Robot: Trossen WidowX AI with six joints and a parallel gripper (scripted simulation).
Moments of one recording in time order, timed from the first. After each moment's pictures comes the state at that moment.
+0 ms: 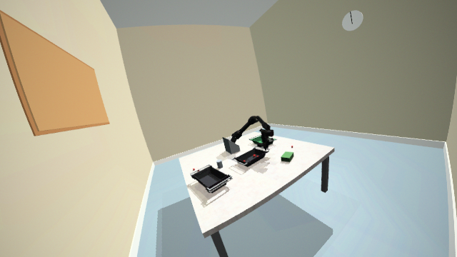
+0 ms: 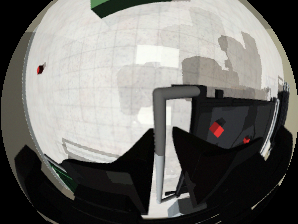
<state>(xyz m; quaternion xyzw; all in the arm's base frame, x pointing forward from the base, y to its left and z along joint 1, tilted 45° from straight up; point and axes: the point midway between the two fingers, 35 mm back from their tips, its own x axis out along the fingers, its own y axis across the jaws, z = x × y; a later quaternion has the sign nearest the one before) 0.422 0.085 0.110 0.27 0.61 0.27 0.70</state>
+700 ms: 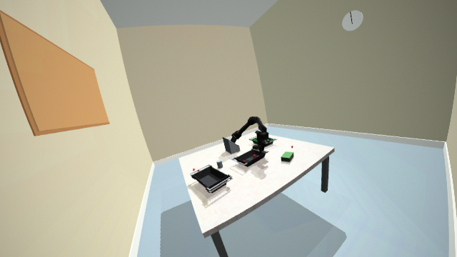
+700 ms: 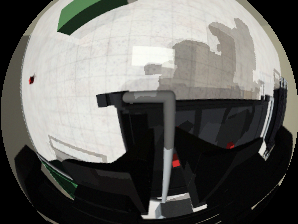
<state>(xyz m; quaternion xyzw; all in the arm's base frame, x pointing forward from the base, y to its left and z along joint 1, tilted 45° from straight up) 0.429 0.036 0.066 0.26 0.61 0.26 0.70</state>
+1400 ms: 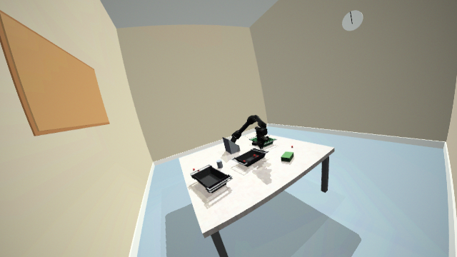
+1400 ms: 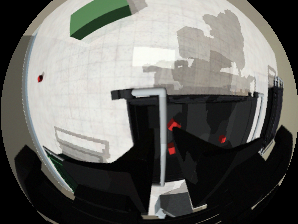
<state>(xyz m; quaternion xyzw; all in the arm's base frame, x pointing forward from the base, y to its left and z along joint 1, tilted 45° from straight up) 0.426 0.008 0.093 0.26 0.61 0.26 0.70</state>
